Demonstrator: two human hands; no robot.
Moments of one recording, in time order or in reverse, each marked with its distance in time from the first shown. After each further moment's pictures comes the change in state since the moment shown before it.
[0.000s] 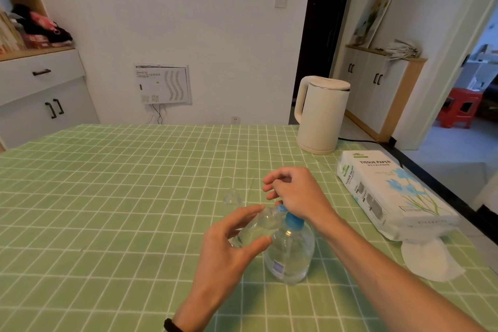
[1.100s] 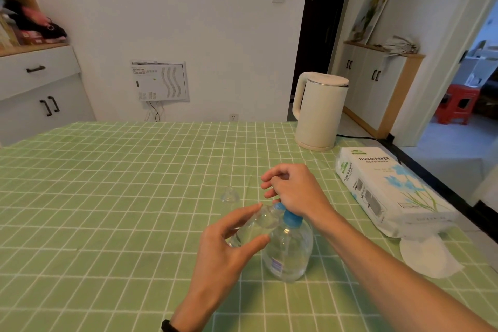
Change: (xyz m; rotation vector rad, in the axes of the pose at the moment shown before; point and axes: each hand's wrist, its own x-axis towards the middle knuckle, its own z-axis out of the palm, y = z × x) left_hand -0.002 -0.006 0.003 -0.030 -0.003 -0.057; right_hand 0.001 0.001 0.000 -0.029 0.006 0.012
